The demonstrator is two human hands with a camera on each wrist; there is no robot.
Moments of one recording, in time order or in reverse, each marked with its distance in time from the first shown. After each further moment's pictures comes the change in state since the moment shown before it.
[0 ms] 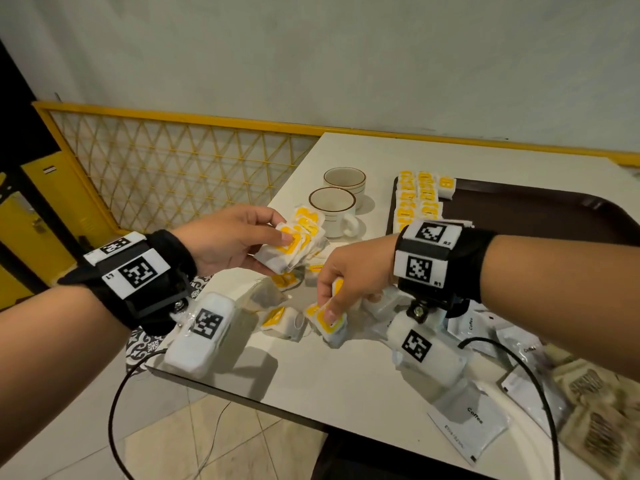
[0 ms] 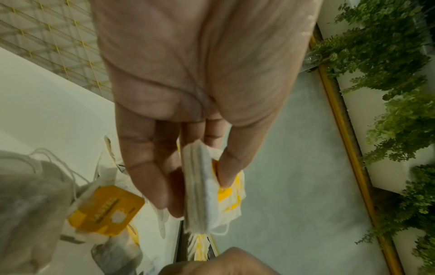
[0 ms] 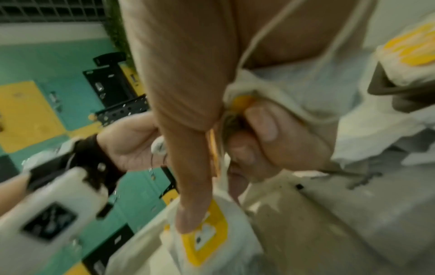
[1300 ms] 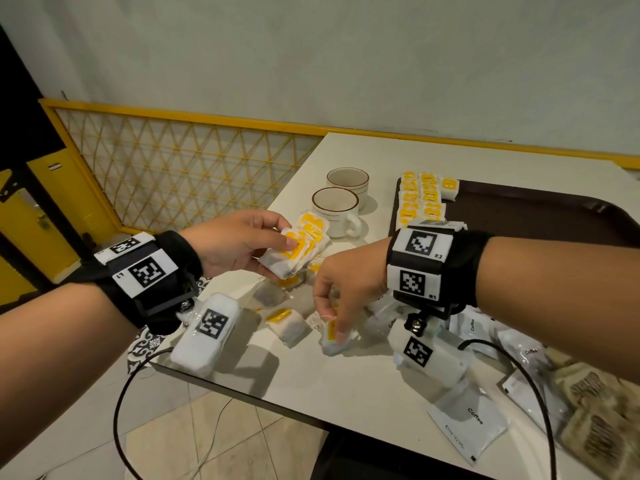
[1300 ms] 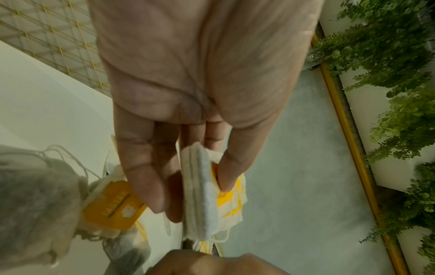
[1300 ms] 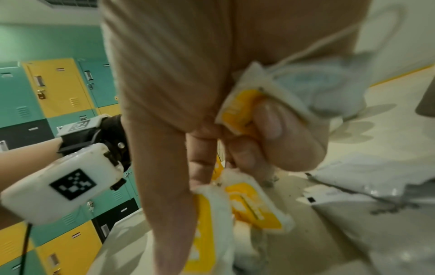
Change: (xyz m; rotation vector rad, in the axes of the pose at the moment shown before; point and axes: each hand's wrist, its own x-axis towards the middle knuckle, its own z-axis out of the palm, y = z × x) left_hand -0.003 0.000 0.008 0.049 0.038 -0.054; right_hand -0.002 -0.017 0.006 -0.195 -0.097 -0.041
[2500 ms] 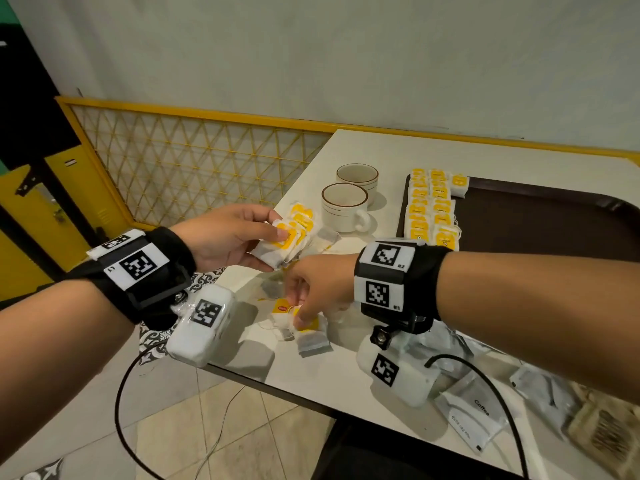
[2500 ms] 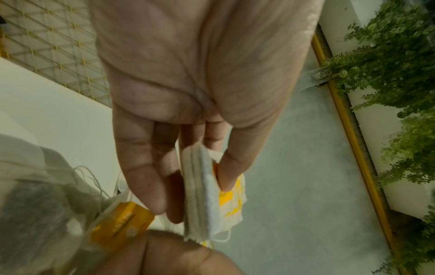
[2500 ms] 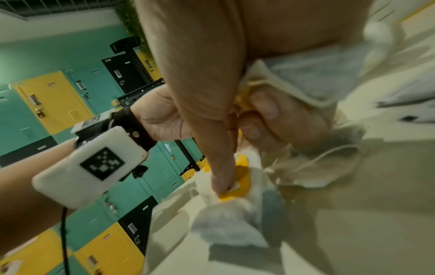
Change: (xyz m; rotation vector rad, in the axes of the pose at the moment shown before) left_hand -0.013 -0.009 -0.020 -0.096 -0.044 0.043; right_hand 0.029 -0.032 0.020 0.126 0.223 -0.052
